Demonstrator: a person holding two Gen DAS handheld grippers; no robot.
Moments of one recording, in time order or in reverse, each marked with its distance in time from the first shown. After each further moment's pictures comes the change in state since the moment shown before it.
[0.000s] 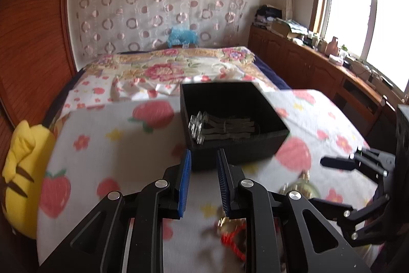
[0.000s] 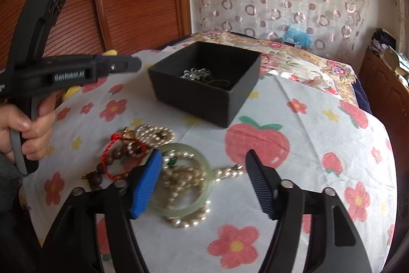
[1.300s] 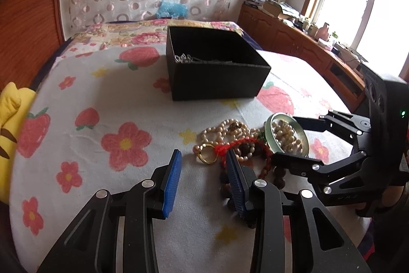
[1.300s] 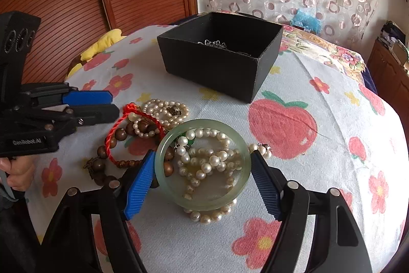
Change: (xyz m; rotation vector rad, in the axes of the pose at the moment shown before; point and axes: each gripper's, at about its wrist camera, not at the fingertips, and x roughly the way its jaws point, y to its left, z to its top) left arm -0.009 -0.006 -0.053 -0.049 0.119 -0.100; right arm 0.026 0.008 -0.006 -0.003 0.103 0.015
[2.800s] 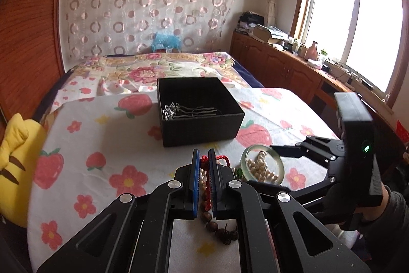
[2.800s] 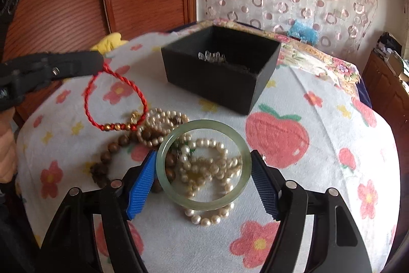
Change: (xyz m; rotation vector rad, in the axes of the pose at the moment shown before) left arm -0.043 -0.021 0.024 0.059 -0.169 -0.008; right arm -0.017 0.005 0.009 -0.037 -0.075 -0.042
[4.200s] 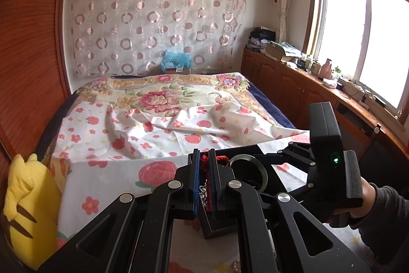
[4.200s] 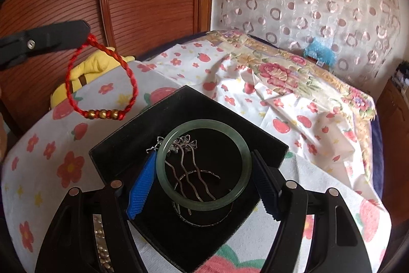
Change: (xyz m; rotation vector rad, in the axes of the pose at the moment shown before) left arm 0.053 0.052 0.108 0.004 -0.068 0.045; right arm 0.092 -0.054 0.119 -0.103 0.011 0.065
